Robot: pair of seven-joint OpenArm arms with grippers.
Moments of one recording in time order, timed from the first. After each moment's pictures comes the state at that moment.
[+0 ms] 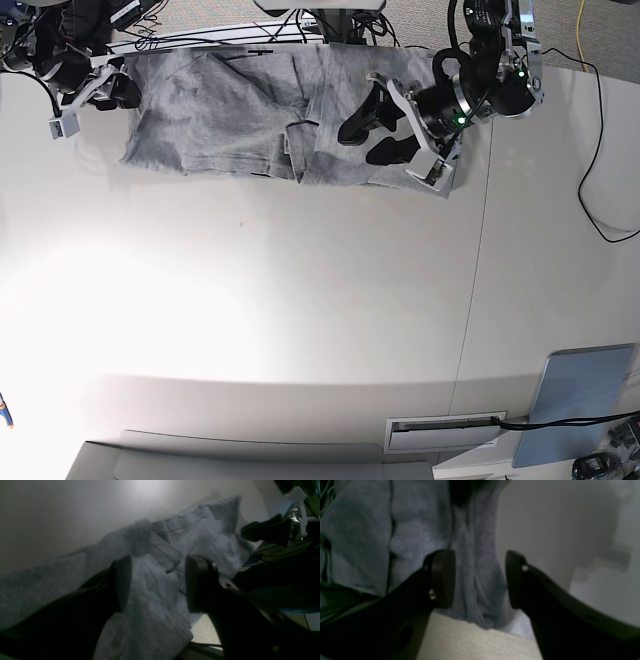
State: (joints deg) left arm 21.2 -3.8 -4.9 115.5 -43.9 -34.8 60.3; right arm -31.5 22.8 36.2 94.1 52.7 36.8 -60.1
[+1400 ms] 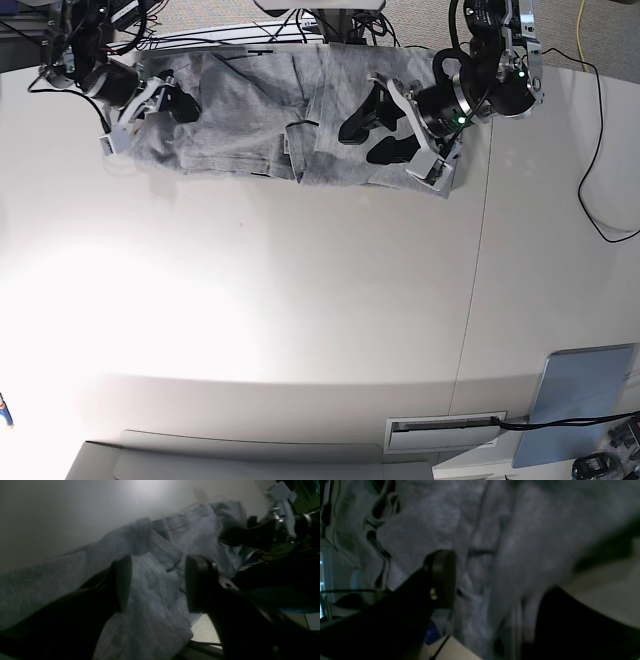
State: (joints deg) left arm 21.2 -3.8 -4.9 115.5 -43.8 -34.8 60.8; right arm -26.8 20.4 21.0 91.6 55.5 33.0 -57.2
